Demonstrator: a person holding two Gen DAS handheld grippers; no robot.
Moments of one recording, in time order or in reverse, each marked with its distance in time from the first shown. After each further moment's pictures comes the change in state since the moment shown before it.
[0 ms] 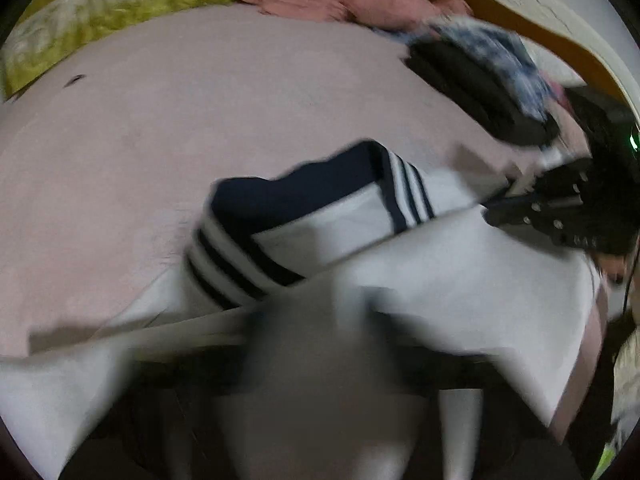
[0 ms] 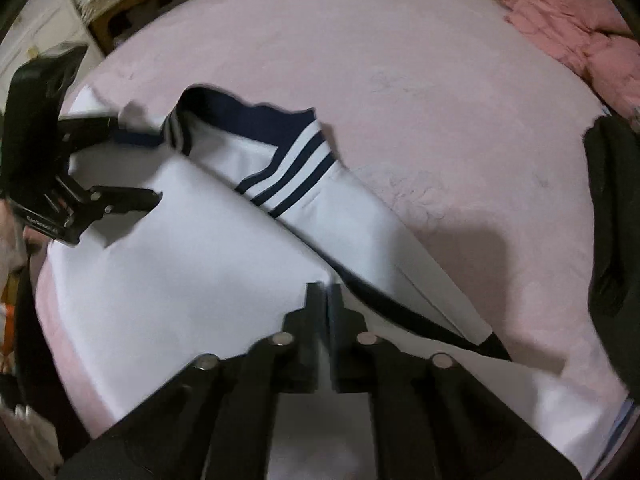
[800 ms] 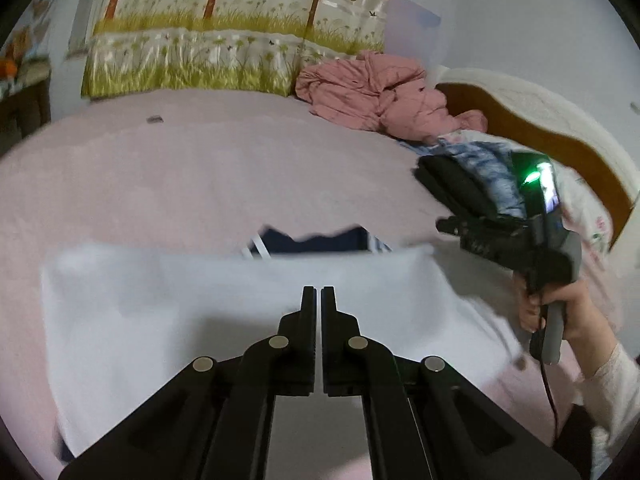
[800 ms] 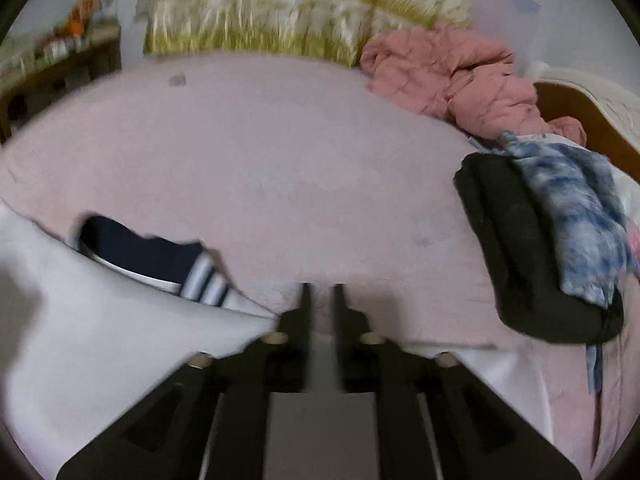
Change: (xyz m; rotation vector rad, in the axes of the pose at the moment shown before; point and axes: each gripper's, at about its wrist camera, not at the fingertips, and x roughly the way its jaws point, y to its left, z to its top) left arm -0.109 -0.020 -0.082 -0.186 -0.375 -0.004; right arm -0.039 0.030 0.003 0.223 -0.341 -0.420
